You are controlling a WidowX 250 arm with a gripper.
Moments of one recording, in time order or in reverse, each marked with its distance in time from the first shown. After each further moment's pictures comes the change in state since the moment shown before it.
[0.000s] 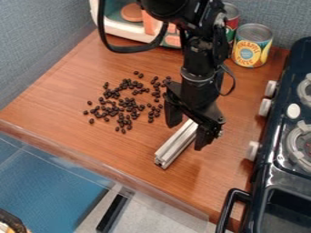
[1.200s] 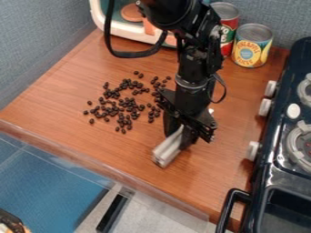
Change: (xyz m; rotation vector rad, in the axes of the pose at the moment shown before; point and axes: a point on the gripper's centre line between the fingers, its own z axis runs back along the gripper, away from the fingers) arm -0.009 0.014 -0.017 0.032 0.088 0.064
